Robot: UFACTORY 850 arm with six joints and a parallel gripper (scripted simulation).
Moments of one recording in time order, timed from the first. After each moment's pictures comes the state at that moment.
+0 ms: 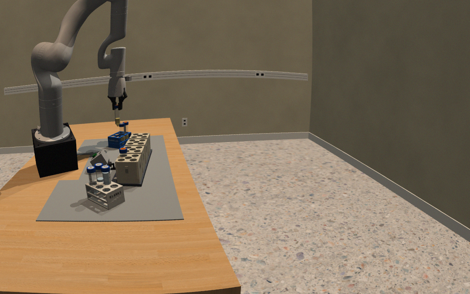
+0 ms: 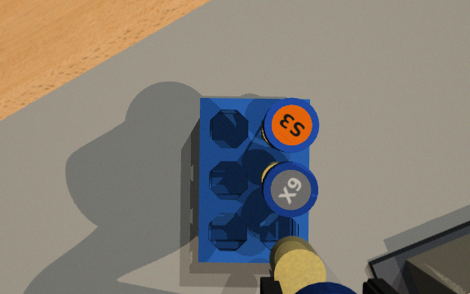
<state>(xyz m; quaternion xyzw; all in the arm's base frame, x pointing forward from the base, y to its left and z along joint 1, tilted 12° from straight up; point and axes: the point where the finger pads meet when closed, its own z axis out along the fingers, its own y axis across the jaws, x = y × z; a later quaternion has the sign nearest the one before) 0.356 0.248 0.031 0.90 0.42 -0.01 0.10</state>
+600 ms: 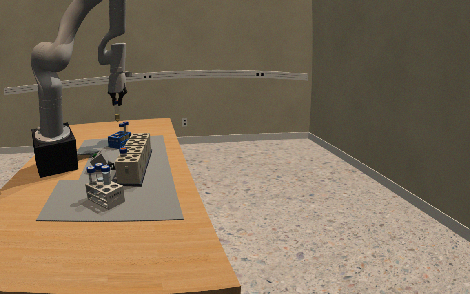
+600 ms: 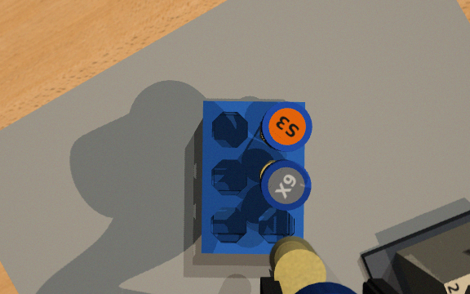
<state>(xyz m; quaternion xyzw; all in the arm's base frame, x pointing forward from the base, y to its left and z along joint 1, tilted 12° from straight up) 0.355 0.252 0.054 0.90 0.42 -0.01 0.10</state>
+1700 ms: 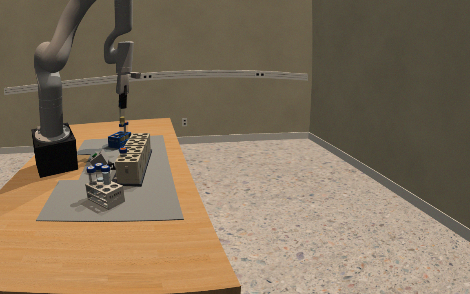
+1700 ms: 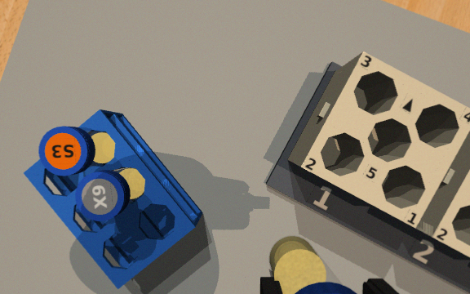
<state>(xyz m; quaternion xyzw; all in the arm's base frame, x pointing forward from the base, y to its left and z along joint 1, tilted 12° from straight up) 0.377 0.153 0.075 0.99 0.09 0.01 0.10</state>
